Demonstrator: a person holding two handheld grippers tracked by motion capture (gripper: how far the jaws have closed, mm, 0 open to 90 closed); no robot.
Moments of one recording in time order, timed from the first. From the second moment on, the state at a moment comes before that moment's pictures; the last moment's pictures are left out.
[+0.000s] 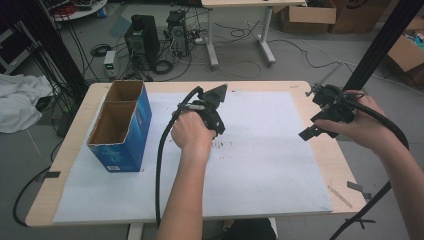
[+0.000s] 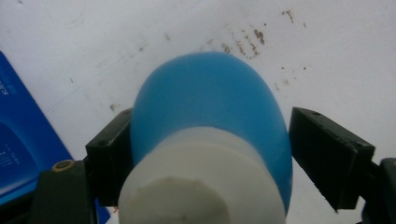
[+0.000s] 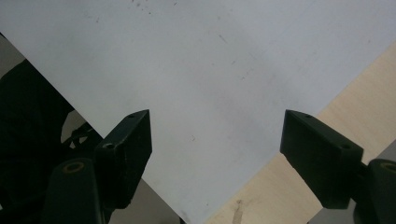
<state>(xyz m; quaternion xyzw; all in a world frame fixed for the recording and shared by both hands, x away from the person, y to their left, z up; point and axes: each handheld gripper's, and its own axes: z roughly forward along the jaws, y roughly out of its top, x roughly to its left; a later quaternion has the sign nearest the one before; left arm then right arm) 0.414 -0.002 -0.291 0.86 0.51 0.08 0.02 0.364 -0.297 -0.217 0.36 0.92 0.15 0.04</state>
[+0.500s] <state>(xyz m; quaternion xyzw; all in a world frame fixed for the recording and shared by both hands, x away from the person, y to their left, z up) 0.414 -0.002 -0.291 0.85 0.52 0.08 0.02 0.363 -0.301 -0.218 0.36 0.92 0.15 0.04</state>
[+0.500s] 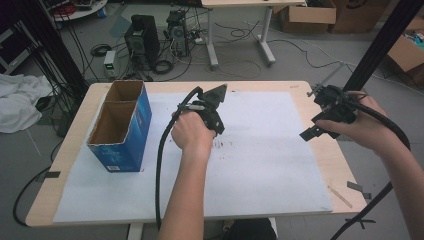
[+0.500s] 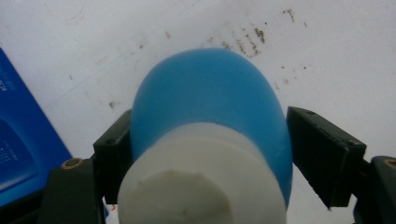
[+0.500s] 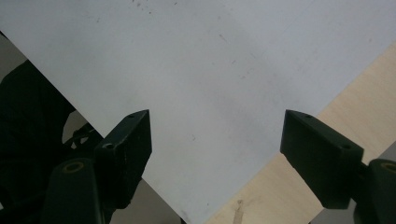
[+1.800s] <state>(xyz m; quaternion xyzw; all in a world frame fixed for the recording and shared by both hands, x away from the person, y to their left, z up) 0.424 0.010 -0.287 0.83 0.56 0.03 0.02 0.367 -0.304 -0.223 0.36 0.92 0.15 0.03</state>
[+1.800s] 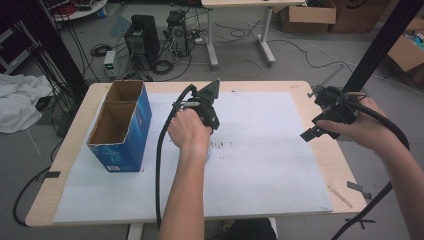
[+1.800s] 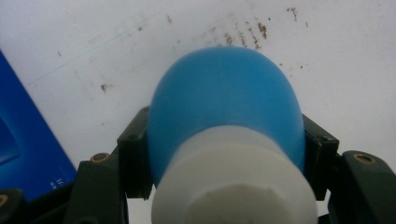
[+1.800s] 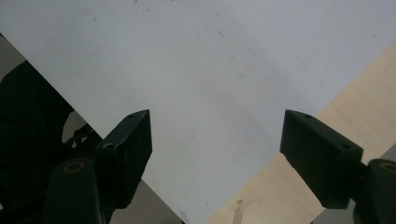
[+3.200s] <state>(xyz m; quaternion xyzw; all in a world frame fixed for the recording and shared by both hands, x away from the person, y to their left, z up) 0.412 0.080 -0.149 0.85 0.52 0.05 0.04 0.380 -0.269 -0.219 0.35 0.92 0.14 0.03</state>
